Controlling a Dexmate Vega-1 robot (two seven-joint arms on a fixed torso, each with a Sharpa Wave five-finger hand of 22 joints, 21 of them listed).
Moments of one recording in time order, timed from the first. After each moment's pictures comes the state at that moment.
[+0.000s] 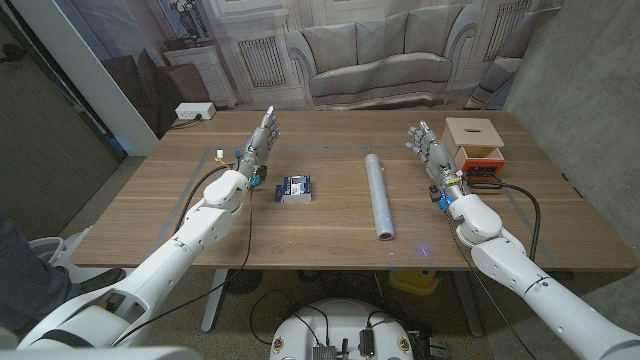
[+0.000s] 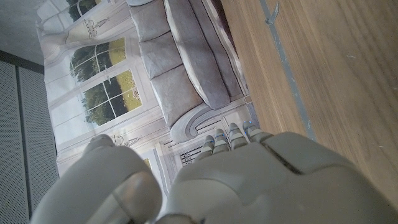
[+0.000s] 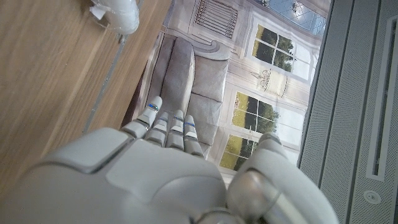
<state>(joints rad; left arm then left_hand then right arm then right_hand) 0.80 0.50 0.40 -1.36 -0.61 -0.23 0.02 0.46 -0.03 0.00 0.12 0.33 -0.08 0.03 0.20 0.18 -0.06 -0.01 0.22 0.19 -0.13 0.00 0.19 0.18 -0.15 -0.03 0.20 0.18 -1.03 -0.59 -0.35 -1.54 0.50 0.41 -0.08 0.23 -0.04 0.22 -0.02 0.22 0.20 0.08 0.20 0.19 0.23 0.08 0.22 0.18 0.12 0.04 0.20 0.18 0.15 -0.04 0.45 0.17</state>
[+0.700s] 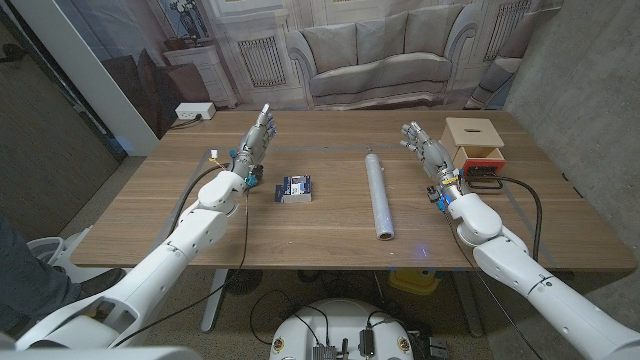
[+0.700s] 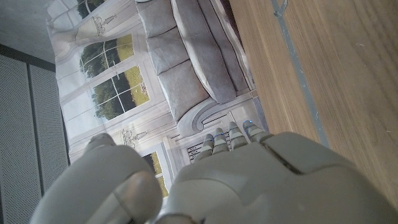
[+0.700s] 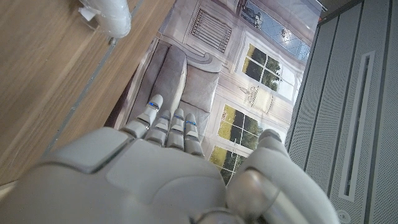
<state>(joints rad) 0.85 0.54 0.37 -1.44 -0.63 -0.24 0.03 0.47 -0.02 -0.01 0.12 0.33 -0.06 0.03 0.20 0.18 -0.05 -0.02 0.22 0.19 -0.10 0.00 0.19 0.18 -0.14 -0.02 0.20 0.18 -1.03 -0.62 -0.36 -1.57 0.39 0.43 -0.10 0.26 -0.04 0.22 -0.04 0.22 0.22 0.07 0.20 0.19 0.25 0.06 0.22 0.18 0.14 0.02 0.20 0.18 0.17 -0.04 0.44 0.17</state>
